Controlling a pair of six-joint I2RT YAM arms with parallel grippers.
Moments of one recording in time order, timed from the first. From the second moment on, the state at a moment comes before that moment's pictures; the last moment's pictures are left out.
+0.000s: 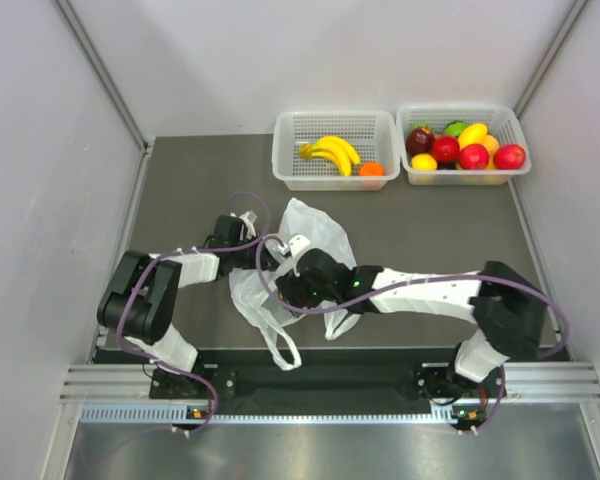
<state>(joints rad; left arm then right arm) -0.30 1.62 0.65 0.13 0.46 -0.66 1.12 1.62 0.97 -0.09 0.18 0.30</state>
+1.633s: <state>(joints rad) -0.30 1.00 0.60 0.02 0.28 -0.86 0.36 2.30 2.15 -0.54 0.19 0.20</state>
